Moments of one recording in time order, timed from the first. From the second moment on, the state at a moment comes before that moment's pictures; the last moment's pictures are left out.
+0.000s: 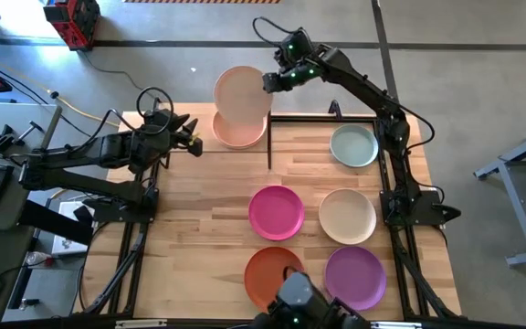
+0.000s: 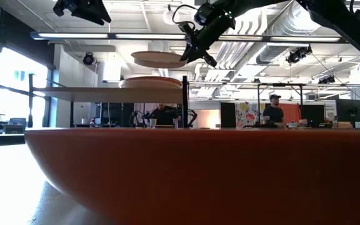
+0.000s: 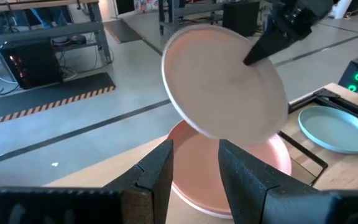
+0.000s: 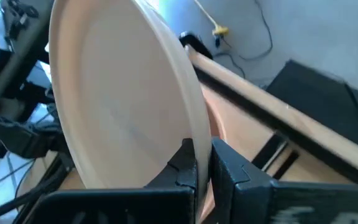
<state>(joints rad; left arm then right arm) 0.09 0.89 1.02 -0.60 -0.90 -0.39 -0.69 2.13 2.32 -0.95 -0.37 0.45</state>
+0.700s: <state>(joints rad) 0.09 0.89 1.01 -0.62 -0.74 -0.36 -0.52 2.13 2.32 -1.01 -0.10 0.54</state>
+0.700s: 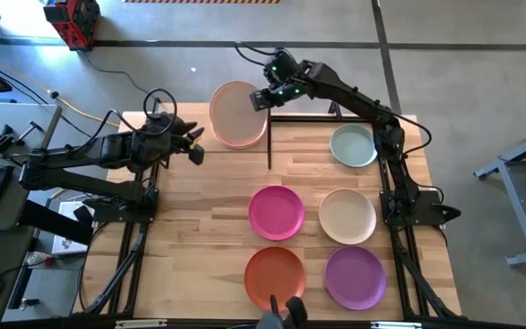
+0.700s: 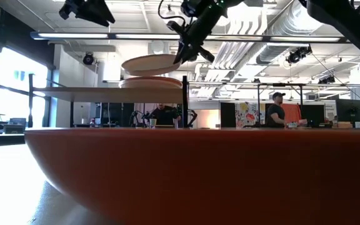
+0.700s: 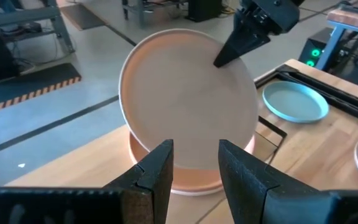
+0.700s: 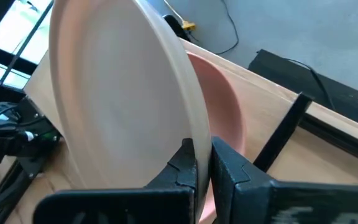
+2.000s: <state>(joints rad) 0.09 0.89 1.01 -0.62 -0.72 -0.36 -0.51 2.18 2.32 -1.03 -0.06 0.49</state>
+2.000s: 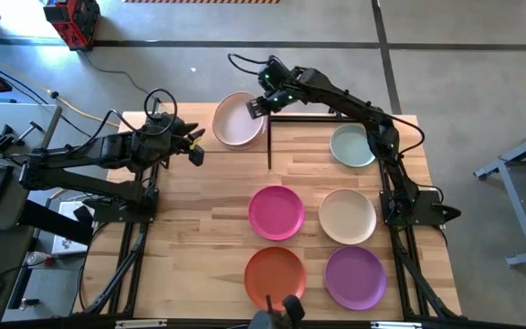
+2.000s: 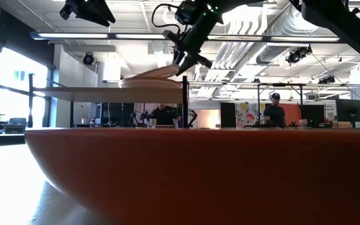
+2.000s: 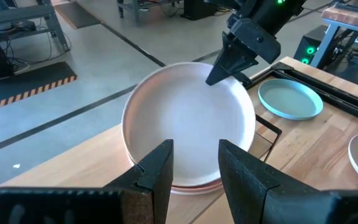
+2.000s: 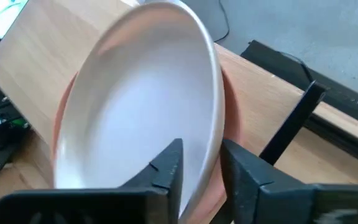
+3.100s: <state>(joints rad) 0.09 0.89 1.01 -0.67 -0.68 -0.36 -0.48 2.17 2.32 -1.40 -0.52 0.30</state>
